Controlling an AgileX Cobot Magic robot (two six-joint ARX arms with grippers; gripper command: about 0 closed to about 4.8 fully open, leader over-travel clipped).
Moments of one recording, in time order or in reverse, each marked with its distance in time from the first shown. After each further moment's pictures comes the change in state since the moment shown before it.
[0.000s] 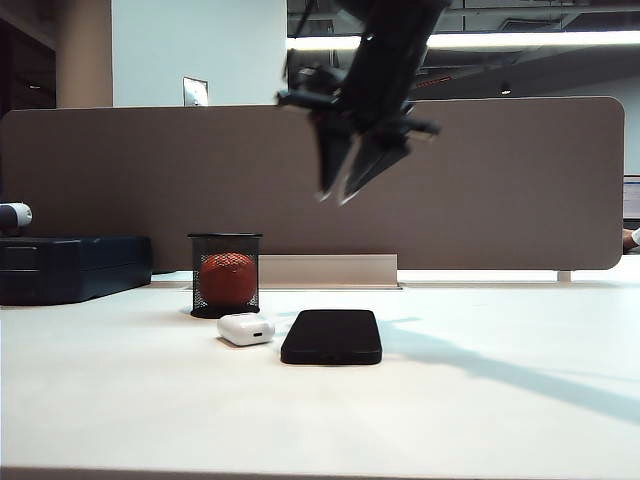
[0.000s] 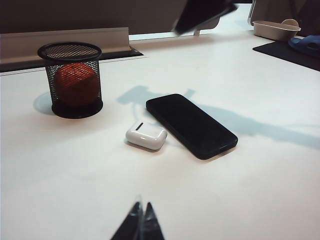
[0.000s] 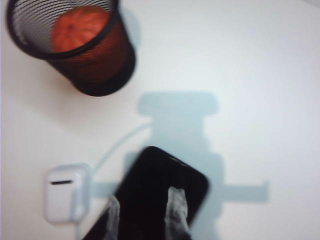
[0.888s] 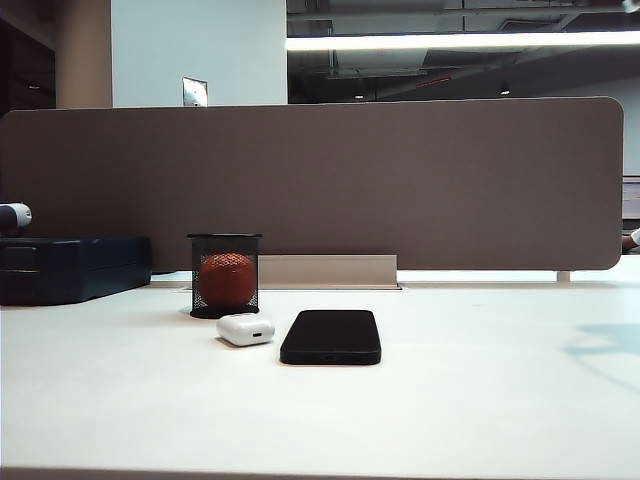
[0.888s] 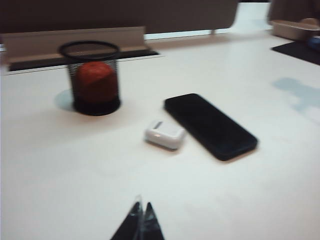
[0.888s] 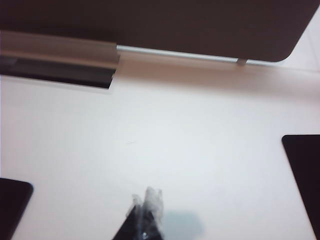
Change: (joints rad) left arm 0.000 0.000 0.000 0.000 -0.070 0.000; right arm -0.566 -0.802 -0.451 0.061 -0.087 -0.167
